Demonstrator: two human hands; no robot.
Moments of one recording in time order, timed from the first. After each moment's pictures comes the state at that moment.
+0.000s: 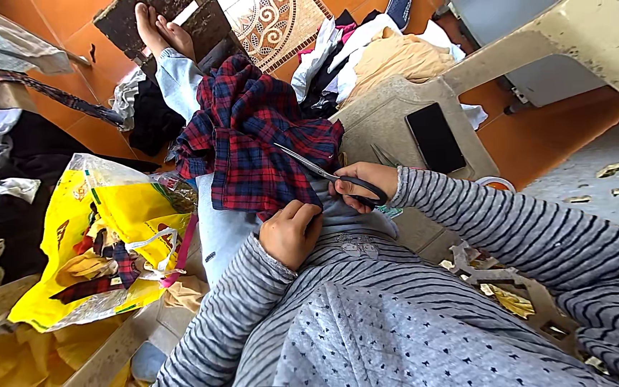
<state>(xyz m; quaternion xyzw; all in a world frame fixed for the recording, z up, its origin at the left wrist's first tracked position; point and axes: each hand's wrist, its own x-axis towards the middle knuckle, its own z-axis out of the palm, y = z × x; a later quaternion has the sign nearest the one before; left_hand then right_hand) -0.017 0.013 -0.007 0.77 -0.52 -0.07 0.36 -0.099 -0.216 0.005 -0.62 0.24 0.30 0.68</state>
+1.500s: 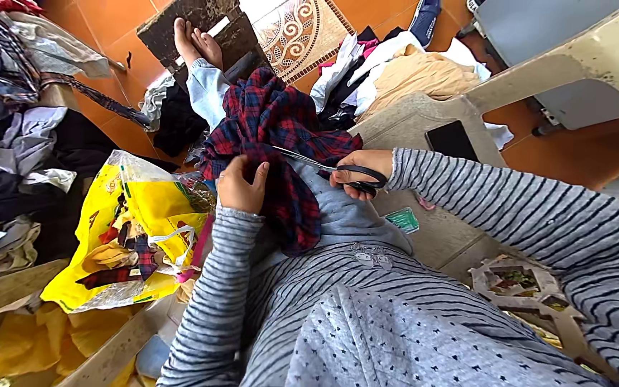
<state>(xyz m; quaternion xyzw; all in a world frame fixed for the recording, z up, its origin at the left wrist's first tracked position) 0.087 0.017 0.004 0.91 -0.25 -0.08 0.34 -0.040 -0.237 0.016 -0.66 0.19 0.38 0.62</state>
